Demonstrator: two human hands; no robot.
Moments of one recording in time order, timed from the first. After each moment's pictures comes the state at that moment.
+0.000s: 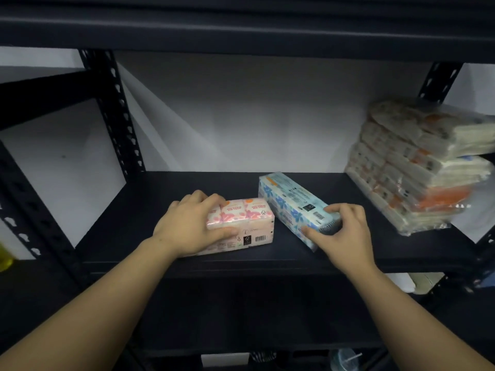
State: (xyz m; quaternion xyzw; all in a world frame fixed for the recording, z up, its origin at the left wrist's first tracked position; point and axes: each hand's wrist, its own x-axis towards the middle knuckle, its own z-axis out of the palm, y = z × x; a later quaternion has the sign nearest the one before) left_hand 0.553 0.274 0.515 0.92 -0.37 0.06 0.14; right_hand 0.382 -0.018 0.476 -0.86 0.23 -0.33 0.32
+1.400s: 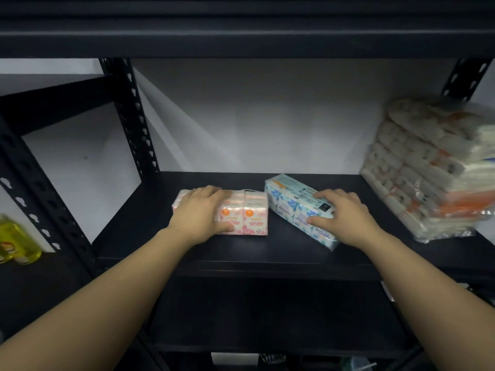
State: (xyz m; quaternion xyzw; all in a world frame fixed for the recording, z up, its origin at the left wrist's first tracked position) left_hand 0.574 0.260 0.511 0.92 -0.35 0.11 0.10; right_hand 0.430 -0.059 0.507 -0.96 0.15 -0.13 0.18
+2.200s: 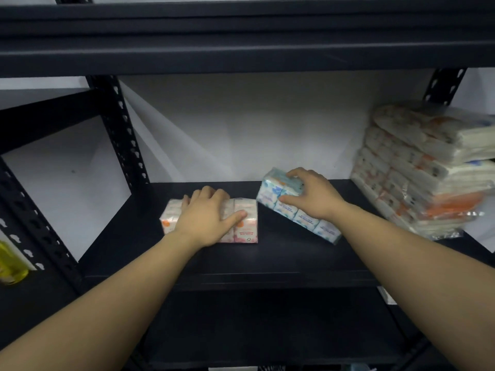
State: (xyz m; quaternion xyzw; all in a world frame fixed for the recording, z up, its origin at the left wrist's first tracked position) left_hand 0.572 0.225 0.522 0.94 -0.31 0.10 0.14; right_hand 0.493 -0.053 0.545 -0.96 0.11 -0.14 0.22
